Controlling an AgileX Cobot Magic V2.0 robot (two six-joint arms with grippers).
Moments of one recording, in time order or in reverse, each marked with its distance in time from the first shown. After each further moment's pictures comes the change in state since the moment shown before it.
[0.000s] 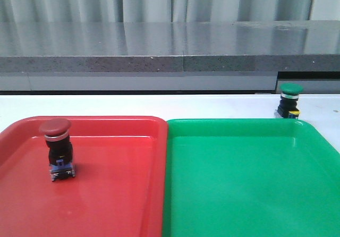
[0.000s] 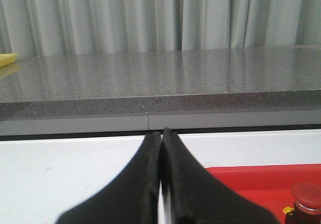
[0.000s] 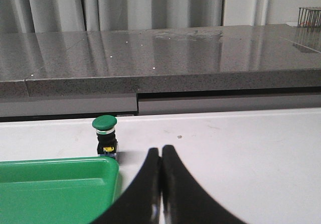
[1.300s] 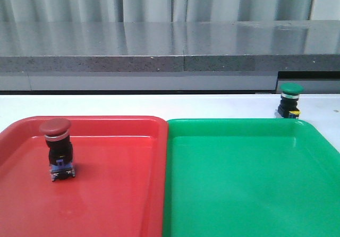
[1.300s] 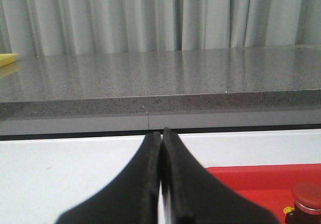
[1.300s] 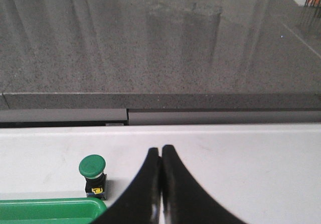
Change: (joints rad) left arm 0.000 0.000 0.000 -0.002 0.000 0.000; right arm 0.000 0.762 -0.682 -0.051 0.194 0.000
